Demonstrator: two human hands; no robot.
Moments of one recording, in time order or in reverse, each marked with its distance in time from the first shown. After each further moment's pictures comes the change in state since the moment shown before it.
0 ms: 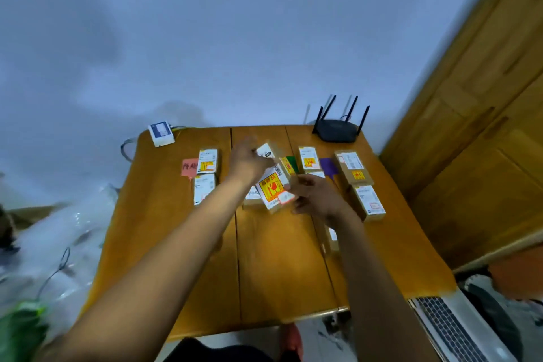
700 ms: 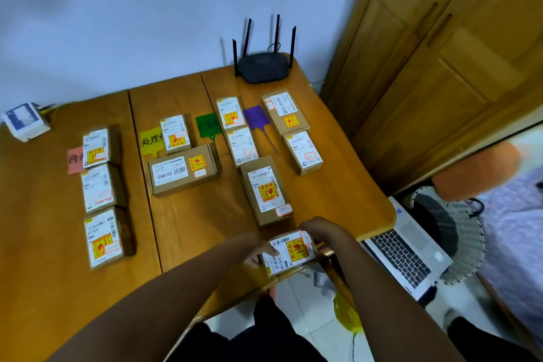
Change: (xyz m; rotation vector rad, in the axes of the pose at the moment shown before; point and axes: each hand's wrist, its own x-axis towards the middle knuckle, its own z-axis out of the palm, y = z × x) left_hand -0.033 -0.199 0.275 0.510 -0.893 -0.909; right_hand 0.018 0.217 -0.198 -0.275 0.047 0.791
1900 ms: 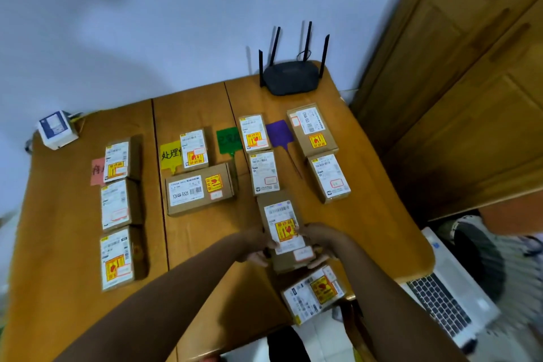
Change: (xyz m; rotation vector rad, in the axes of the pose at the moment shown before) left_hand 0.019 0.048 -0.085 -0.299 -0.065 0.101; right_hand 0.068 -0.075 -0.022 0.220 -0.319 0.035
